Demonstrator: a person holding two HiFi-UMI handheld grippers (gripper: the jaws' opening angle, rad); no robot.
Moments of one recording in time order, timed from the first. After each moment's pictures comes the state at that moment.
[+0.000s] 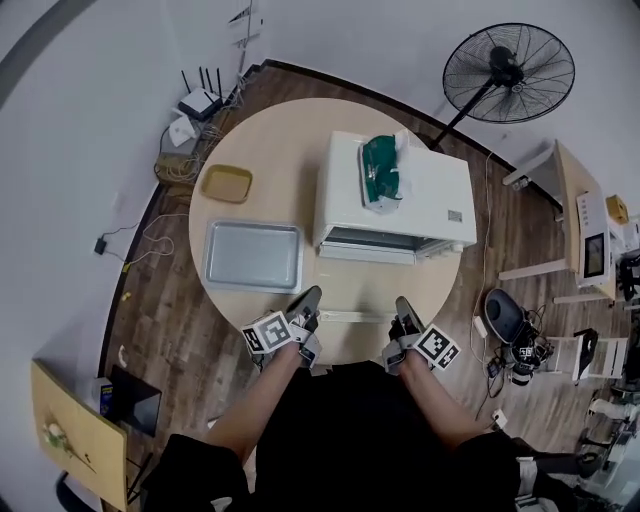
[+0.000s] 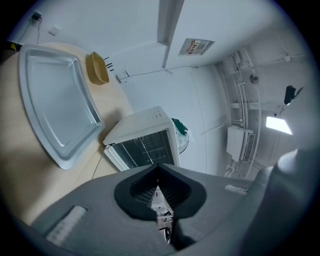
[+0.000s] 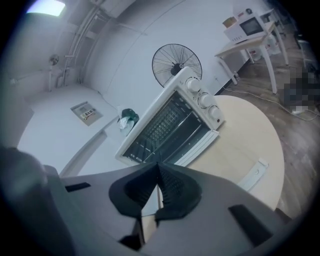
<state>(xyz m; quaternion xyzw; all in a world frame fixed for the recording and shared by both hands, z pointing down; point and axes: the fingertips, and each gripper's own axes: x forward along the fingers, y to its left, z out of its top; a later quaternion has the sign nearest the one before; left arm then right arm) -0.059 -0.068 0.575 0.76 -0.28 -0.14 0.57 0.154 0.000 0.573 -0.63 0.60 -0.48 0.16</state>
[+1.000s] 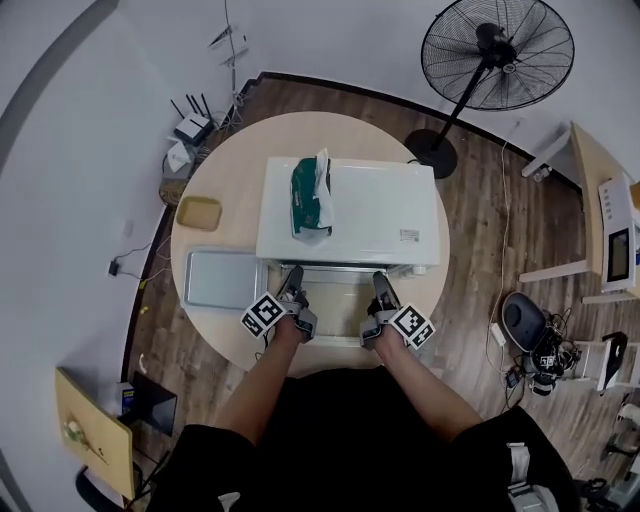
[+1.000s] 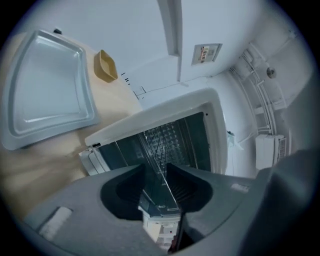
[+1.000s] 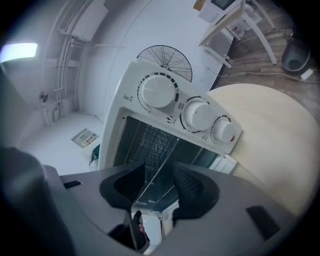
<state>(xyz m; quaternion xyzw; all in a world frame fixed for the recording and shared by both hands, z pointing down) 0.053 -0.173 0.618 0.69 -0.43 -0.17 0.56 0.278 -0.109 0.613 -0.57 0.58 -0.51 0.29</state>
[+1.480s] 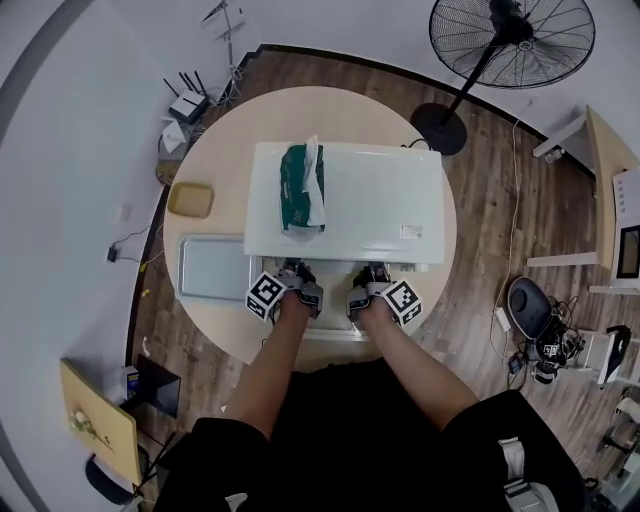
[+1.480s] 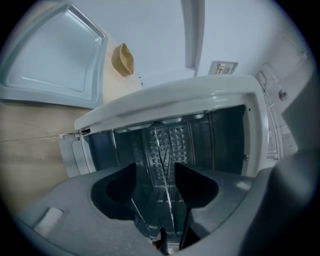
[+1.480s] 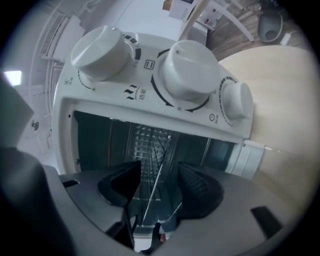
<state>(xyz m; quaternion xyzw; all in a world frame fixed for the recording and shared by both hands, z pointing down) 0.073 -0.221 0.644 0.61 -0.46 -0.25 0.60 0.281 -0.173 0.643 -0.56 0.51 -0.53 0.38</state>
